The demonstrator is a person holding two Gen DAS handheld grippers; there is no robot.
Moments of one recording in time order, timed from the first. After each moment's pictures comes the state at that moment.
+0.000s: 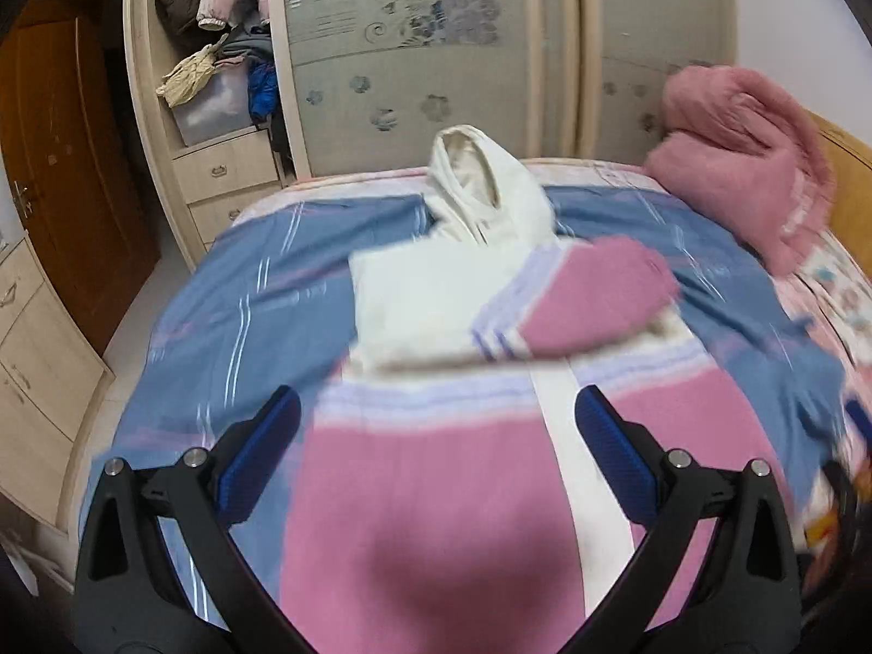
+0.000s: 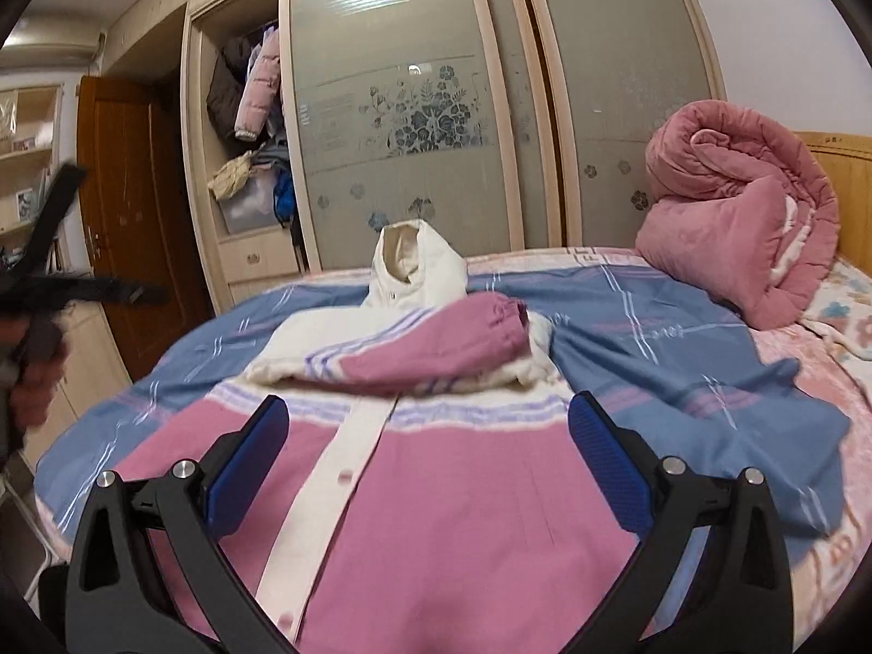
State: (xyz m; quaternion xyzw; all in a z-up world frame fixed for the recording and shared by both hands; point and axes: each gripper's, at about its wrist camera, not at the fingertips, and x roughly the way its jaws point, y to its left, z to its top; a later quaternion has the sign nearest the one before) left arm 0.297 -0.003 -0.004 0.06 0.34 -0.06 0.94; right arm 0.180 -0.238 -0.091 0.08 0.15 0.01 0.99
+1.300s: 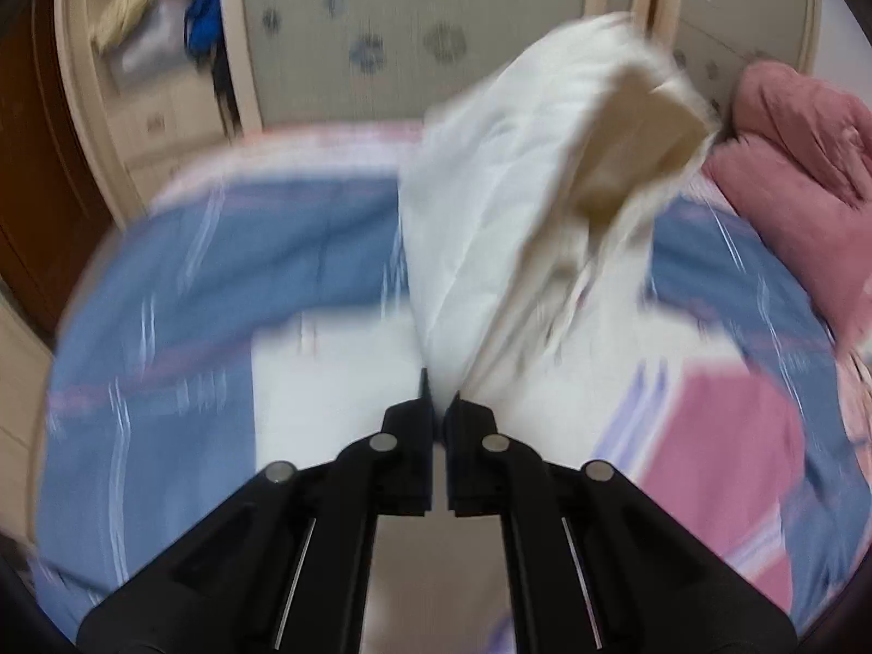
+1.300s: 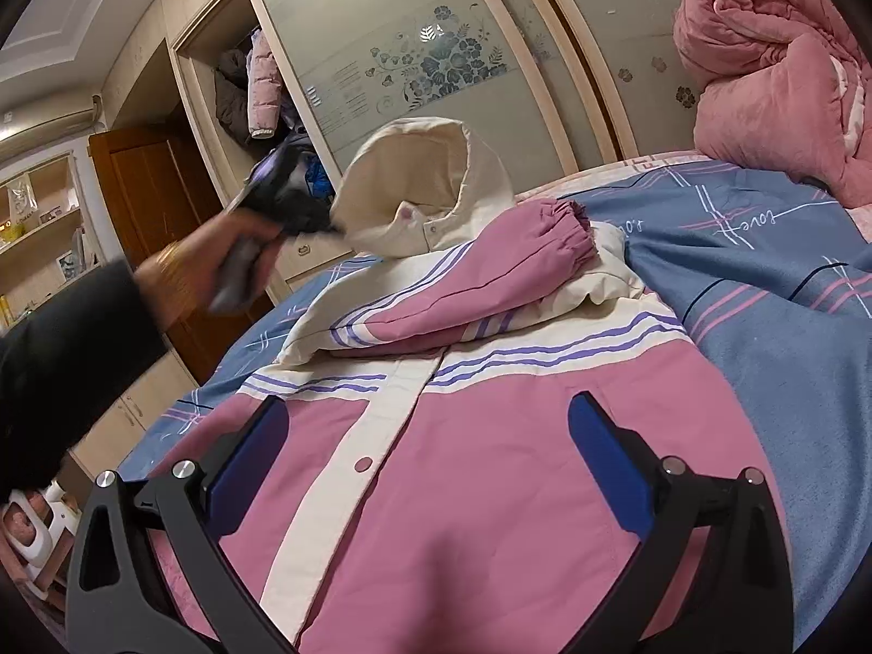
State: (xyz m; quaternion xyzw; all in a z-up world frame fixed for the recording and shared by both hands) left arm 0.572 -0.038 -0.095 0.01 0.43 -0.06 0.90; right arm 0.246 -0.265 -0.166 0.19 0.19 0.12 0.96
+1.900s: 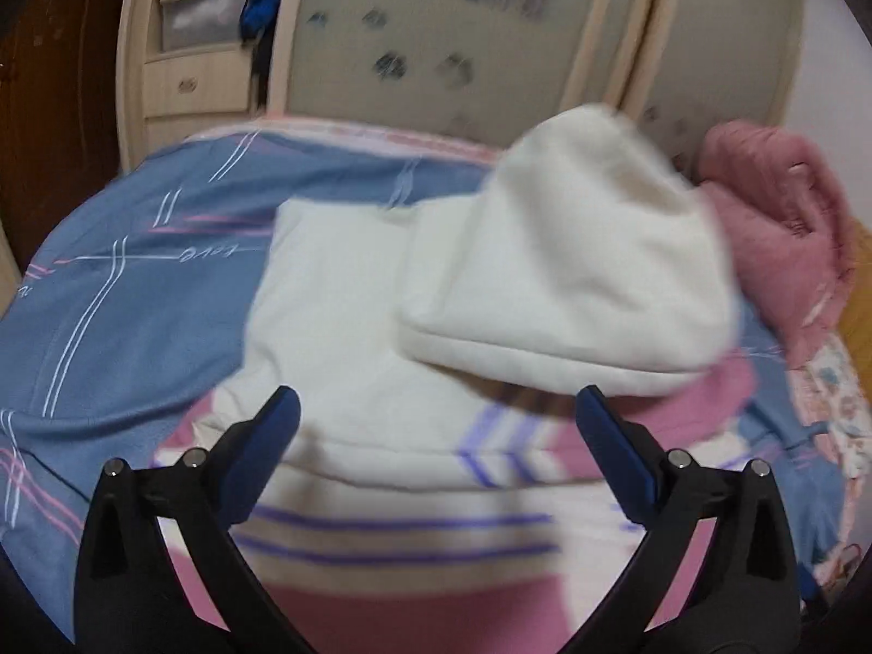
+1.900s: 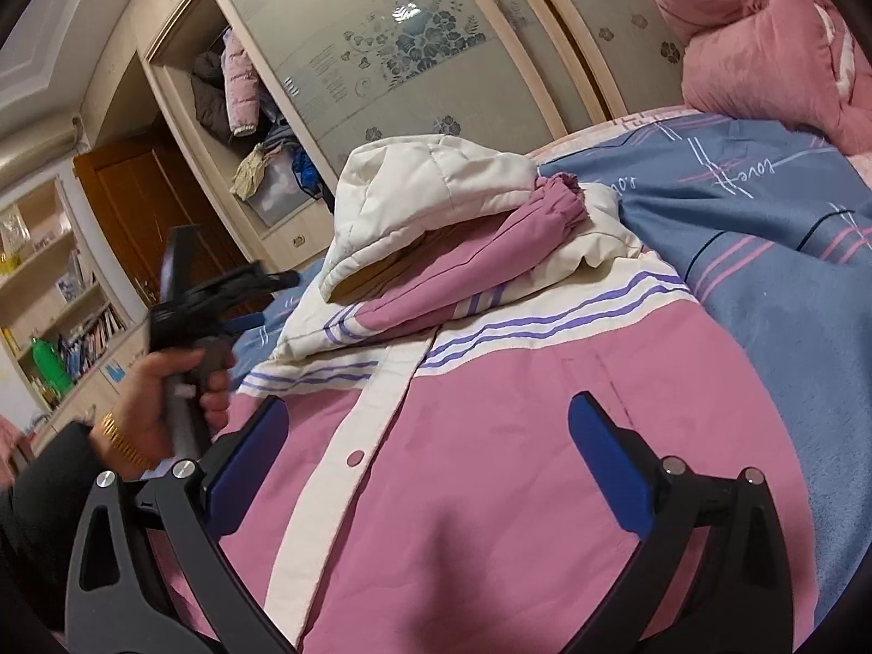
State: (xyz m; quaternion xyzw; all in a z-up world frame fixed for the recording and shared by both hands) left arm 0.438 -0.019 -0.137 -0.08 0.34 -0.10 0.93; right arm 0.263 -0.278 -0.179 0.24 0.23 0.12 0.94
